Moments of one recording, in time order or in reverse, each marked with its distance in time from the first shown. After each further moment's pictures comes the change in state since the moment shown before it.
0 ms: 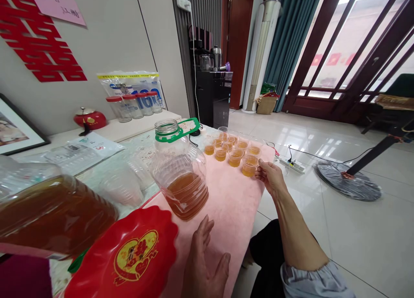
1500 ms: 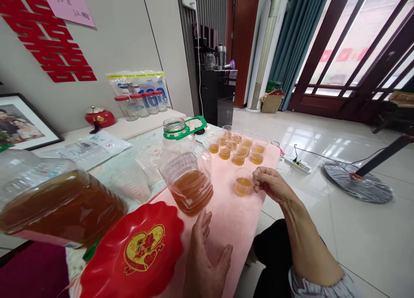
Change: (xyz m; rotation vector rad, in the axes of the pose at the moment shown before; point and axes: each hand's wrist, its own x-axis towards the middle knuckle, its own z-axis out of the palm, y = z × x) left_hand 0.008 -0.002 -0.008 -0.008 0.047 -0.002; right_hand -0.039 -0.015 0.005 -0.106 -0.518 0.091
